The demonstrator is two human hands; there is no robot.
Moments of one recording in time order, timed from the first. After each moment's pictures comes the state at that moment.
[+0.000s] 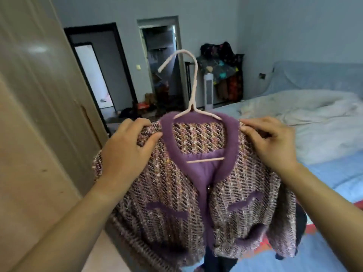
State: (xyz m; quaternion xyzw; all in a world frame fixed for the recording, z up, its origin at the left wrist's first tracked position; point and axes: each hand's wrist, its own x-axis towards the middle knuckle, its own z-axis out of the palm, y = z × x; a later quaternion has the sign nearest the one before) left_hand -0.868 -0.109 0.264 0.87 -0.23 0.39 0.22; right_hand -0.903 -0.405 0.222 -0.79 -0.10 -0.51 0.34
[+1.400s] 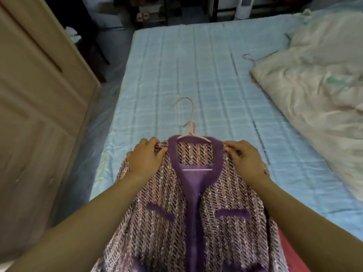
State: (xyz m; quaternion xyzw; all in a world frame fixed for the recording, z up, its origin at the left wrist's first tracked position) left_hand -0.402 -0.410 -0.071 0.99 0.04 -0.03 0.15; right_hand -0.412 -0.698 -0.103 -0.93 0.01 -0.07 0.36
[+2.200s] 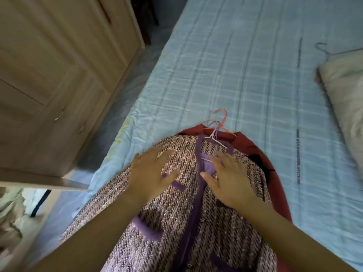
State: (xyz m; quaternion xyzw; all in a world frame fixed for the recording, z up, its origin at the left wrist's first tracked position) left_hand -0.493 -0.410 -0.098 0.99 0.06 -0.07 0.12; right_hand -0.432 -0.635 -0.115 -0.95 -0.24 0.14 0.15
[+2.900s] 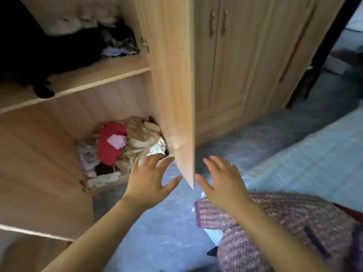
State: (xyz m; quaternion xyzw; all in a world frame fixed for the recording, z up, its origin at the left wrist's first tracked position) left_hand -0.925 -0.156 0.045 0.91 0.40 0.08 0.04; right_hand -0.740 -0.258 0.034 -0.79 -0.59 0.08 0.17
